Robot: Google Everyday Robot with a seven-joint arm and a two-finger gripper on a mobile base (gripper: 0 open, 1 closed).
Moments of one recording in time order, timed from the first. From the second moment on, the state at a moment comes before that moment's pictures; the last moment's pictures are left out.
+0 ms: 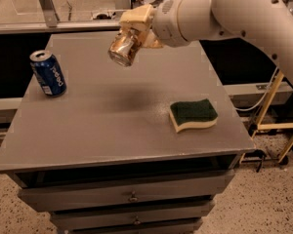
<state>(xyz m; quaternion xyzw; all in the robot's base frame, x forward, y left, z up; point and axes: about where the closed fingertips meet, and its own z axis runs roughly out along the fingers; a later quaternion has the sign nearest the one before) 0.638 0.004 0.987 -0.83 0.07 -0.30 0.46</state>
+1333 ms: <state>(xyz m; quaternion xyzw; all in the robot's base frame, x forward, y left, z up) 0.632 -0.020 1.008 -0.77 -0.11 -0.42 0.47</state>
